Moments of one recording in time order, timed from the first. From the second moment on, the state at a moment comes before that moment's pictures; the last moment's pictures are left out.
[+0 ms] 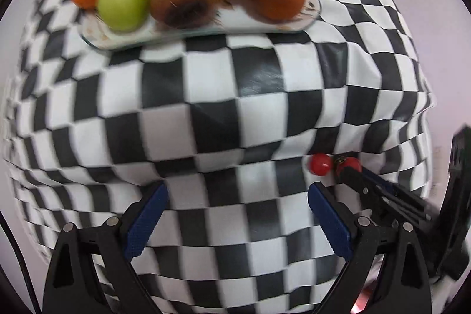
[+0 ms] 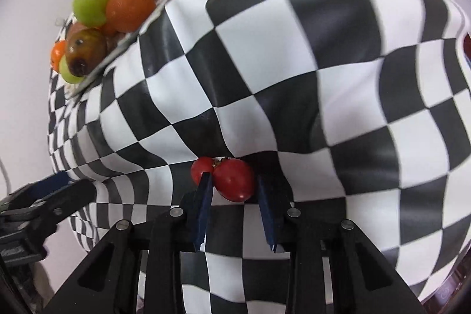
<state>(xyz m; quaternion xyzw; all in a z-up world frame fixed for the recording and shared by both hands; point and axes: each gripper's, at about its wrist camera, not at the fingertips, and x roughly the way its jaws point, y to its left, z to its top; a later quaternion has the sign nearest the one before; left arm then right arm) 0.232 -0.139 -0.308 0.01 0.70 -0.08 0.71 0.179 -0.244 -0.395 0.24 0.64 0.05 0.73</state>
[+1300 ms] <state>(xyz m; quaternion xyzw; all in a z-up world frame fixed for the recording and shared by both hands) 0.231 -0.261 -0.397 0.05 0.72 -0.14 0.67 0.149 -0.319 -0.377 0.27 0.62 -0.01 0.74</state>
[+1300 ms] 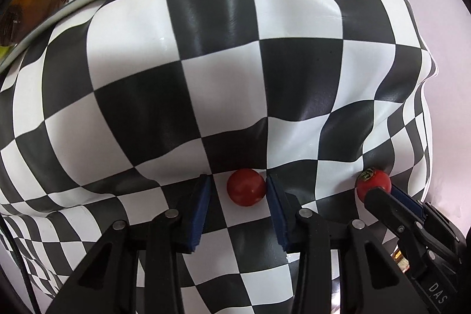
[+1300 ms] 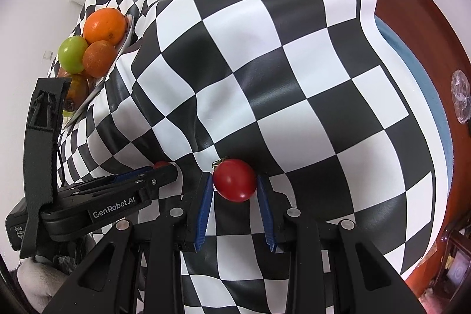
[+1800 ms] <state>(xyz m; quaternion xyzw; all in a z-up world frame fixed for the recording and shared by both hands) 0.228 -0.267 -0.375 0.06 0.71 -0.16 0.69 0.153 -0.319 -0.375 0.27 0.61 -0.01 0.75</state>
